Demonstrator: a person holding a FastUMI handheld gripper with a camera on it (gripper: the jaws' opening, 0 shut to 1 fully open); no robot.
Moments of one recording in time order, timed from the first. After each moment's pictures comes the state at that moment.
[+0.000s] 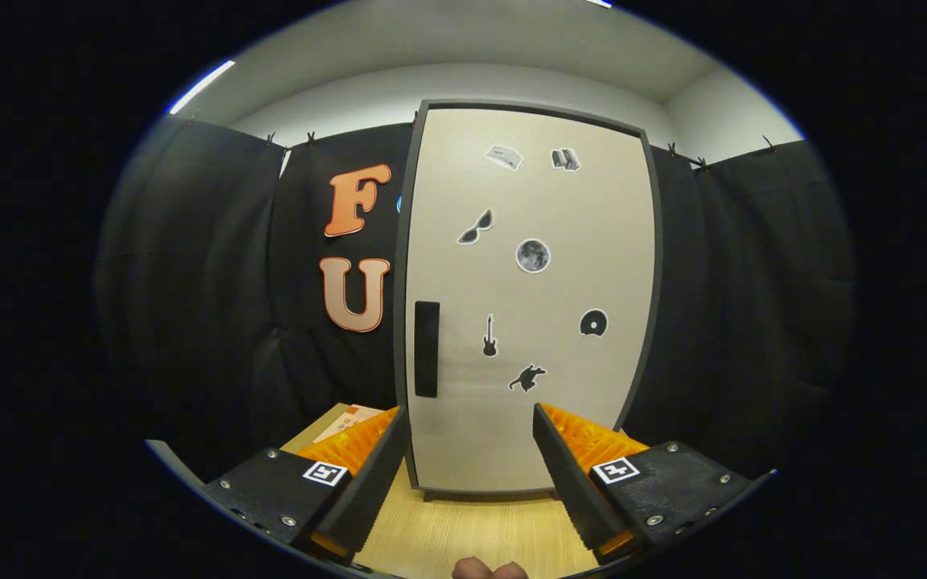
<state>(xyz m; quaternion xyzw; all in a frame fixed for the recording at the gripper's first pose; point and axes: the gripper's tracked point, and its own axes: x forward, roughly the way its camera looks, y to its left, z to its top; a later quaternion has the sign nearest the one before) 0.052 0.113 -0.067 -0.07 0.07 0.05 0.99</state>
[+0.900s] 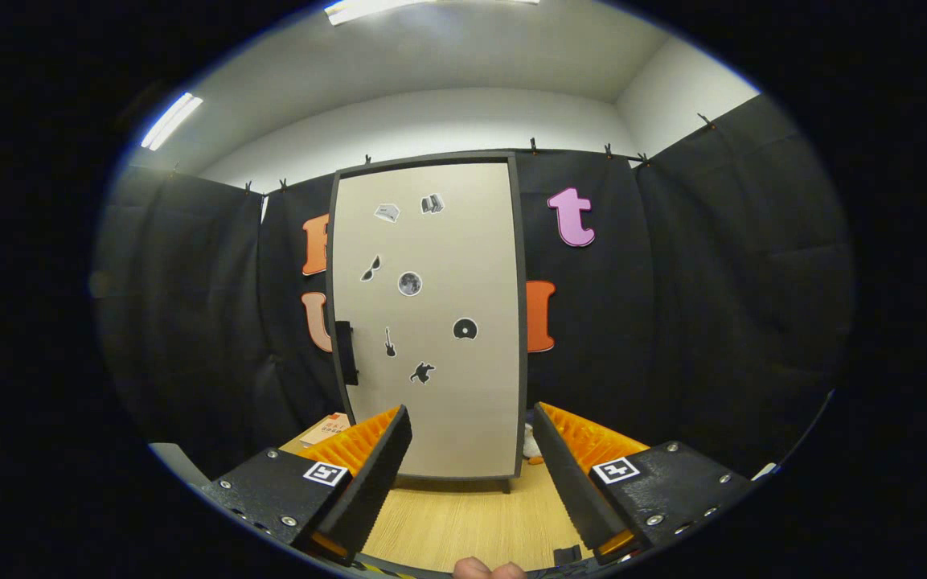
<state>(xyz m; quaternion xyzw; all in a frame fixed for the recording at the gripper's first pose) -0.034 -0.077 -0.031 -0.02 0.03 0.05 1.00</state>
